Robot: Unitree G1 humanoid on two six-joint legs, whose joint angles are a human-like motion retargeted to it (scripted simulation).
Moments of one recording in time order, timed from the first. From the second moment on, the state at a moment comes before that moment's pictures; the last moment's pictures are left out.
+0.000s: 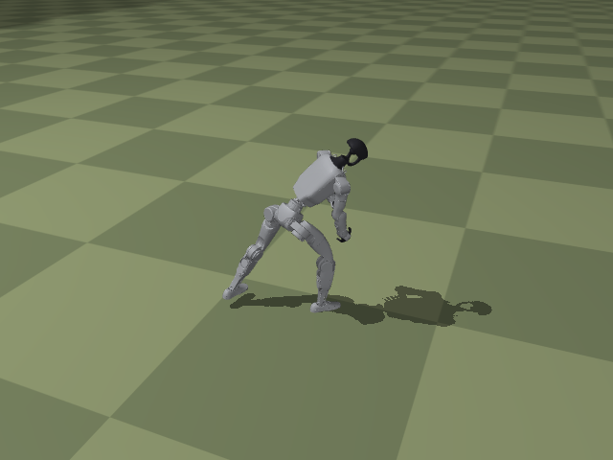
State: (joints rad) left arm -0.84 0.04 -0.37 1.07 1.04 -0.79 -0.06; right arm -0.67 -0.26 0.14 1.16 0.04 -0.36 0.55; waist -0.23 0.29 0.09; left_leg -0.32 0.13 0.15 0.17 -0.35 -0.26; right_leg -1.18 -0.39 -0.19 0.63 -0.08 -0.03
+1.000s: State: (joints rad) left arm -0.58 0.09 -0.25 0.38 -0.35 -0.45 -0.59; right arm -0.48 -0.18 0.03 0.71 0.50 -0.43 0.45; waist -0.27 0.19 -0.03; left_leg -0.18 0.08 0.33 0.42 0.18 -0.04; right_leg -0.92 -0.29 -0.21 0.54 -0.22 -0.02
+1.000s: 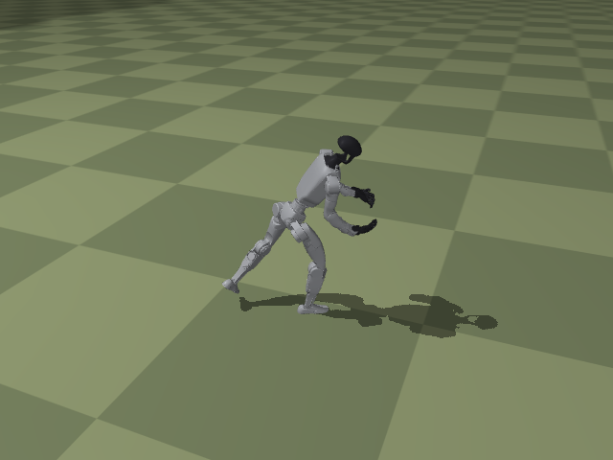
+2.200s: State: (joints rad) left arm -0.34 0.39 0.11 -0.06 -0.69 -0.40 -0.55; right arm -0.52 -0.49 0.09 -0.37 0.28 -0.81 -0.26; waist 0.11 -0.06 -0.20; left_leg -0.81 0.14 0.23 0.50 -0.08 -0.07; right_leg -0.16 -0.31 -0.37 0.24 -0.30 0.22
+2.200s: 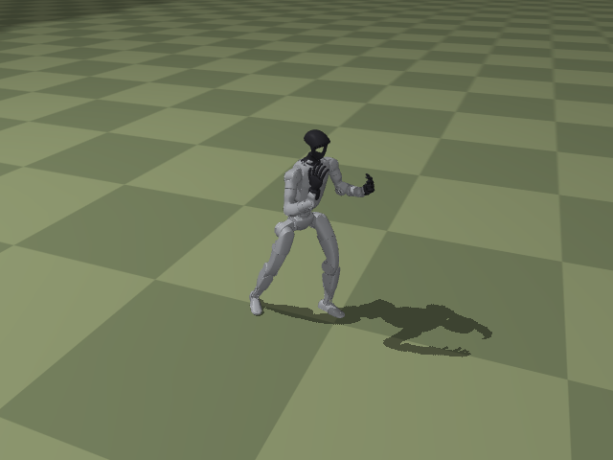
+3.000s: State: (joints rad) left arm -0.12 1.13 1.01 1.58 1.16 -0.32 0.60; right arm -1.34 -0.56 0.04 1.53 -1.25 -0.62 -0.73; waist 0.51 -0.17 -0.06; left_leg -0.67 0.00 -0.06 0.25 0.23 -0.14; right_leg 0.12 -0.11 -0.50 0.20 -0.41 0.17
